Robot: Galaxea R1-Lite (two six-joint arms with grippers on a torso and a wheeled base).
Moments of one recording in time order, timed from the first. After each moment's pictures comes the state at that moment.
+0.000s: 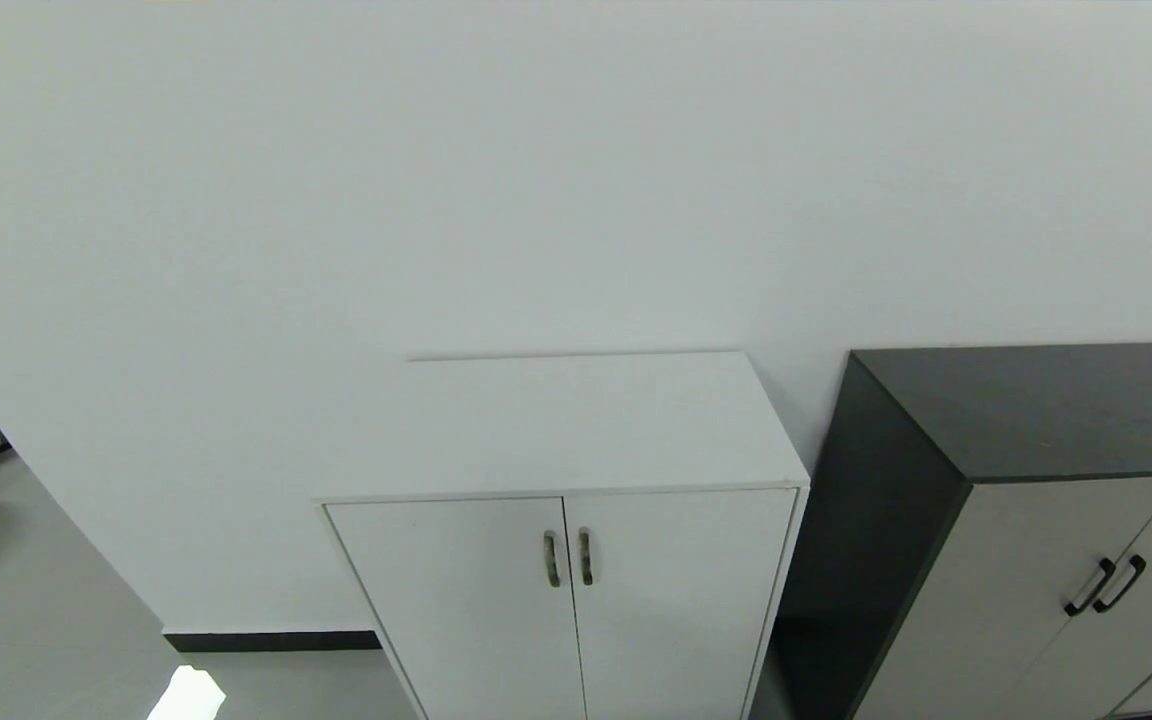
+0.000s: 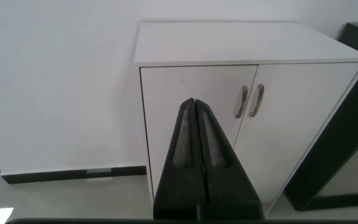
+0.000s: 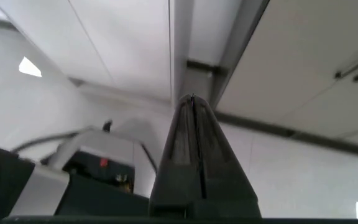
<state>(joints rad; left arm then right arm) 0.00 0.00 0.00 0.00 -0.02 -0.02 0.22 0.45 -0.09 0.14 0.03 -0.08</state>
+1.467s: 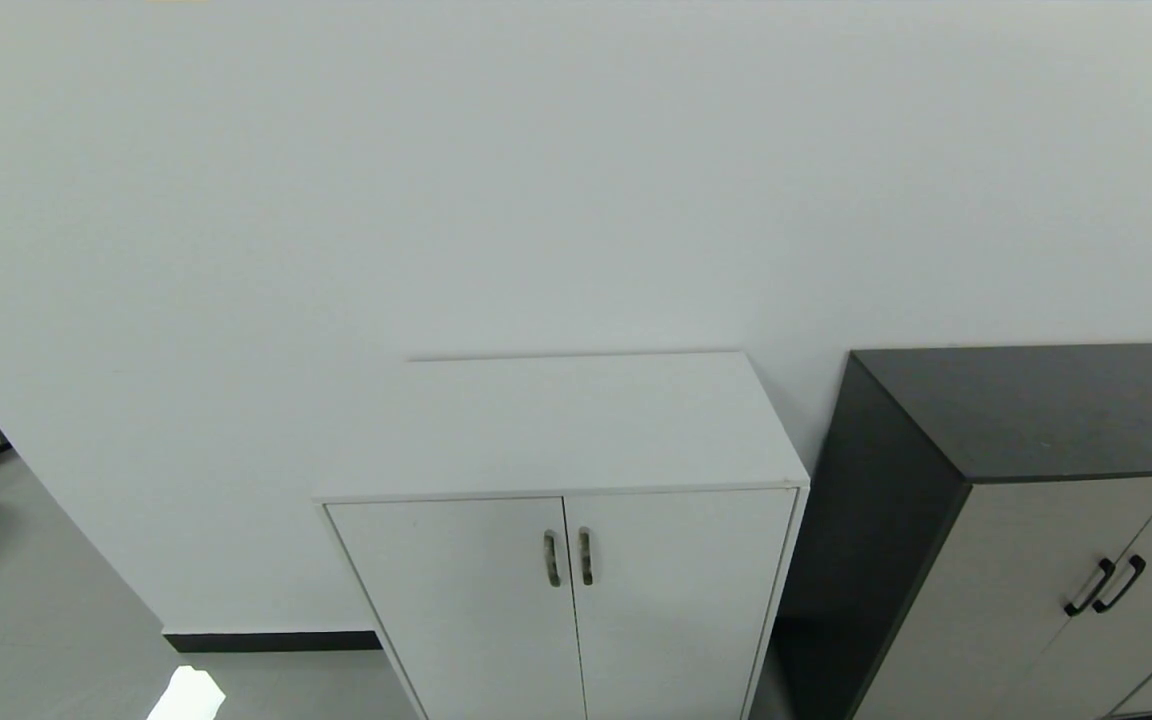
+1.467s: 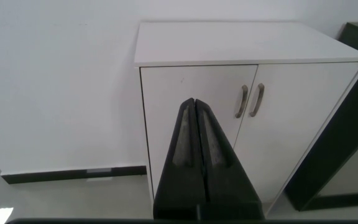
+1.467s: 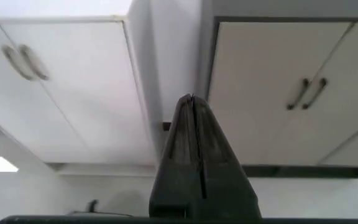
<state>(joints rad) 0.00 0.00 0.00 0.00 -0.03 -0.02 -0.02 0.19 -0.06 0.07 0.10 0.00</state>
